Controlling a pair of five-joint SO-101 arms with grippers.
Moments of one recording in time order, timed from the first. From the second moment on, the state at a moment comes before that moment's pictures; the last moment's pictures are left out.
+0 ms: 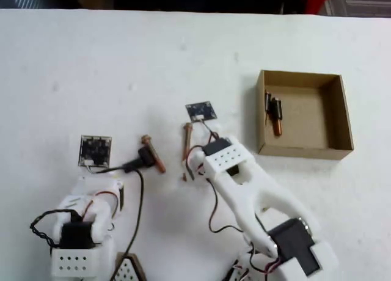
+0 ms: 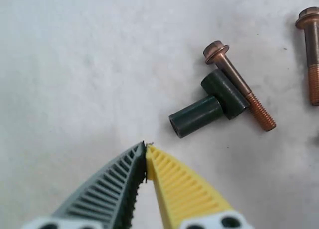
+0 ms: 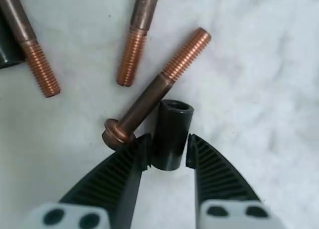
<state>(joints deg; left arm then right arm) -6.7 -99.4 93.5 65.9 0.0 -31.9 -8.1 44.1 53.3 -11.3</state>
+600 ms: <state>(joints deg) -6.7 -99.4 93.5 65.9 0.0 -29.0 1.4 37.2 53.4 -5.9</state>
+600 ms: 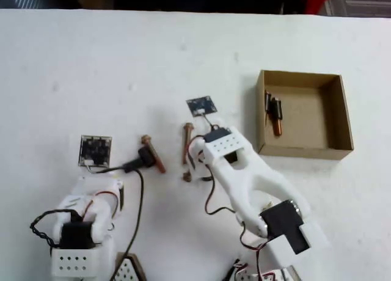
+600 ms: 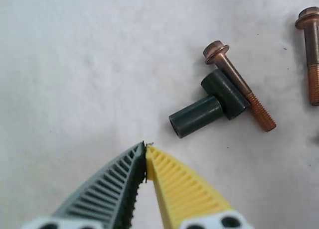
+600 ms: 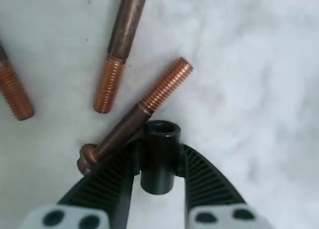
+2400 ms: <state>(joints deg) -5.2 -99.4 95.2 64.2 0.0 -18.4 -78.9 56.6 65.0 -0.1</state>
